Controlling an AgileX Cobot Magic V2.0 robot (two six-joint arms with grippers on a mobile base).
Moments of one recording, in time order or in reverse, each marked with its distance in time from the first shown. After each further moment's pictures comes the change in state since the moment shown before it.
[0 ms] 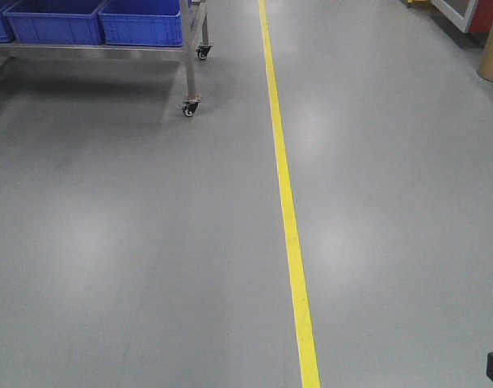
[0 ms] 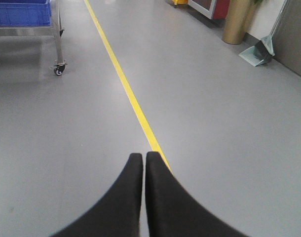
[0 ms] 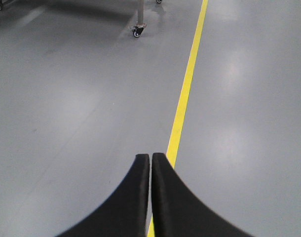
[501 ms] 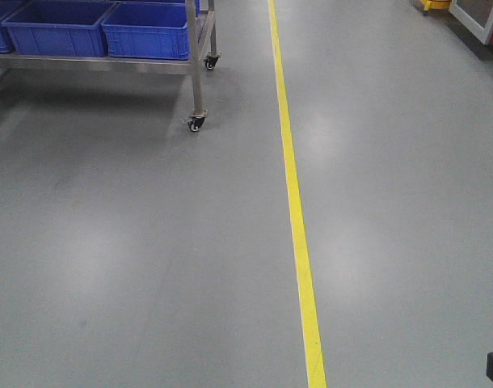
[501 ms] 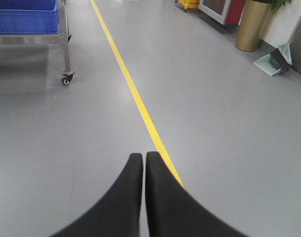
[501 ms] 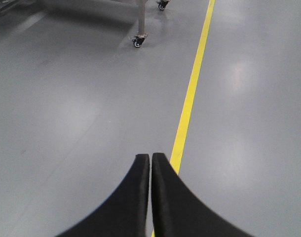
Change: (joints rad) left arm 0.000 0.000 0.000 0.000 0.000 0.000; right arm 0.000 0.000 0.000 0.000 0.000 0.000
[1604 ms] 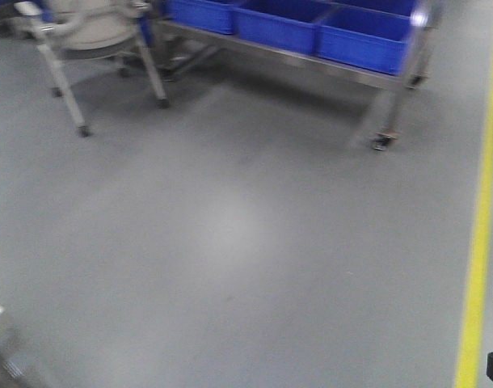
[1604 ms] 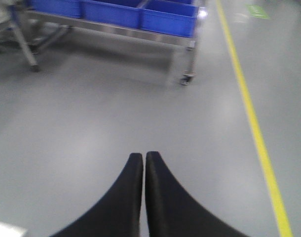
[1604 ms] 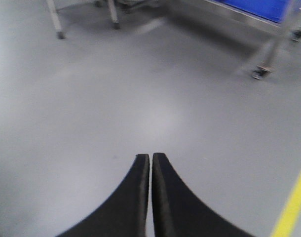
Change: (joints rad) left arm 0.000 0.000 0.000 0.000 0.000 0.000; right arm 0.000 0.000 0.000 0.000 0.000 0.000
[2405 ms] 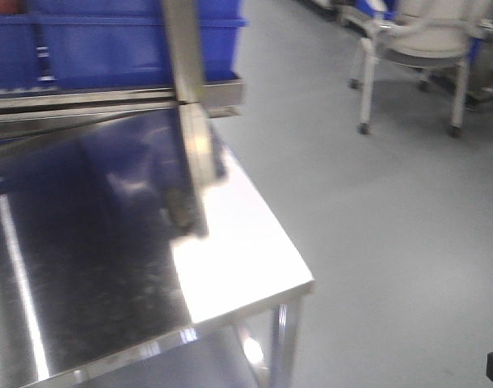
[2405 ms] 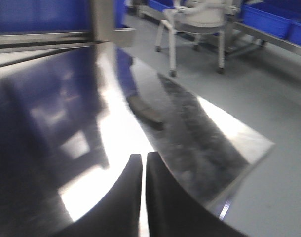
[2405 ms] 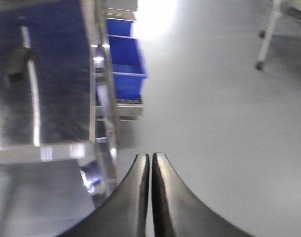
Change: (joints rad) left arm 0.000 0.000 0.000 0.000 0.000 0.000; right arm 0.000 0.000 0.000 0.000 0.000 0.000
